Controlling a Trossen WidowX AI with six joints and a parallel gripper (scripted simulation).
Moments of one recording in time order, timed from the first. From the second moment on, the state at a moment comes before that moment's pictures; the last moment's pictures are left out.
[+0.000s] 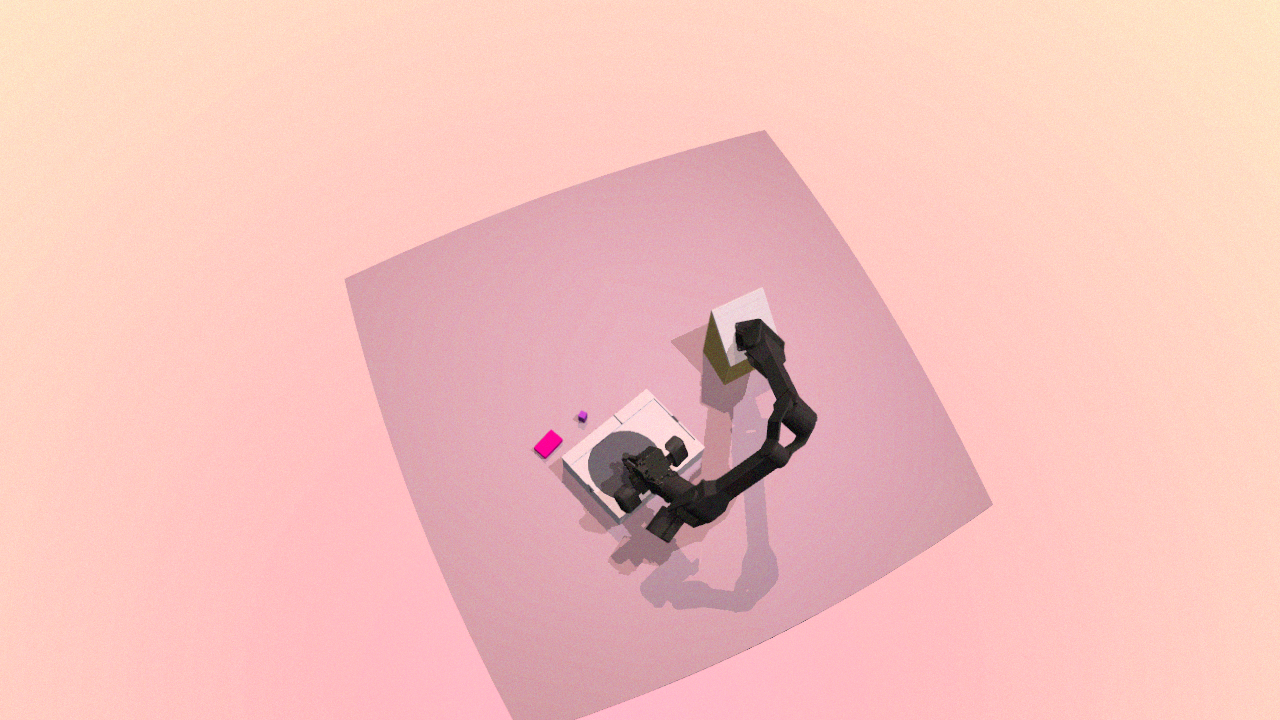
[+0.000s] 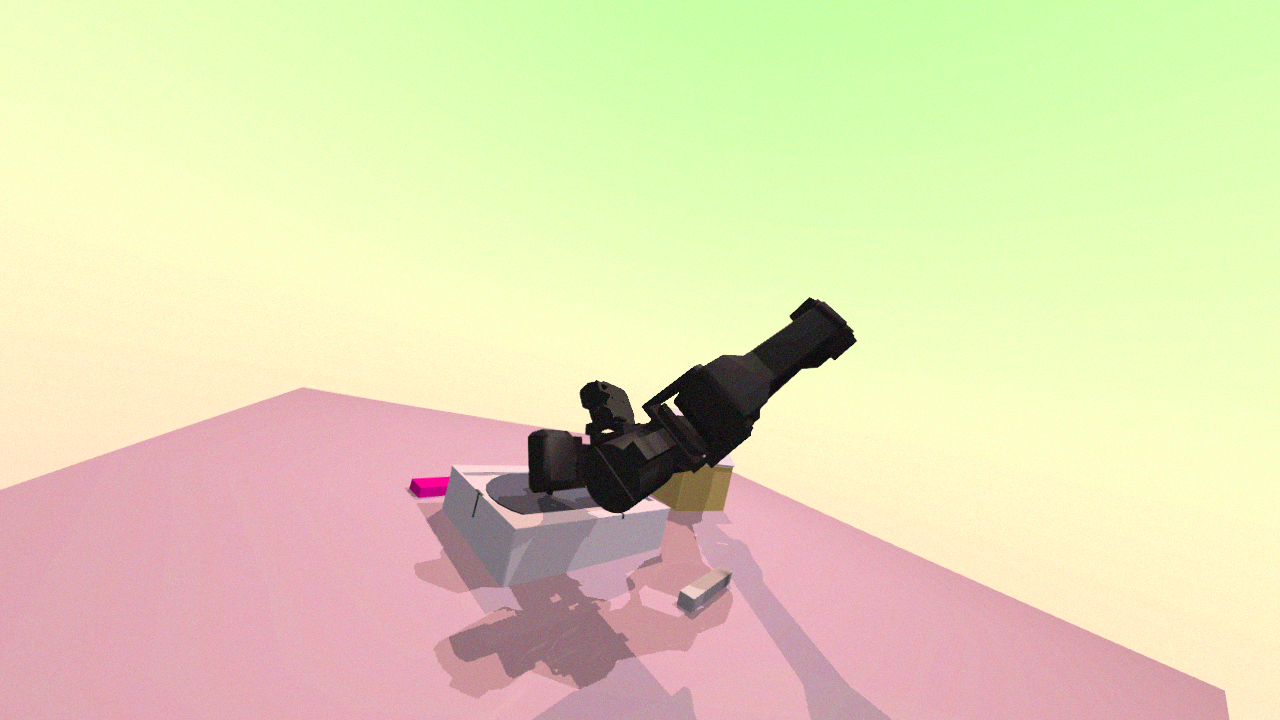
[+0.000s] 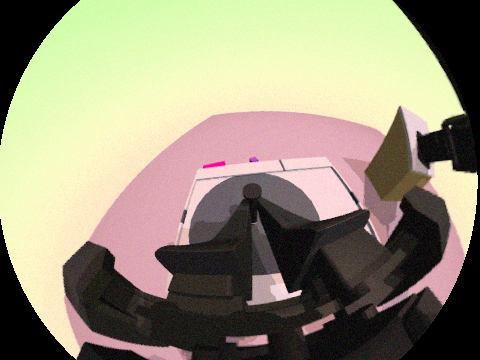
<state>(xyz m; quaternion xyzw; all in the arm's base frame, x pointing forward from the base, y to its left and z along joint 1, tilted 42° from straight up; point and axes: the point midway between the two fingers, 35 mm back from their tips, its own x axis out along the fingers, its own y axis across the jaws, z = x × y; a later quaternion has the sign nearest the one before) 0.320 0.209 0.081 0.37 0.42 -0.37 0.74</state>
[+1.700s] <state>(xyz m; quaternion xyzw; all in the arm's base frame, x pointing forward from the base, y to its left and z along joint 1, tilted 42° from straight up) 0.312 0.209 0.080 0.36 0.41 -0.37 0.75</state>
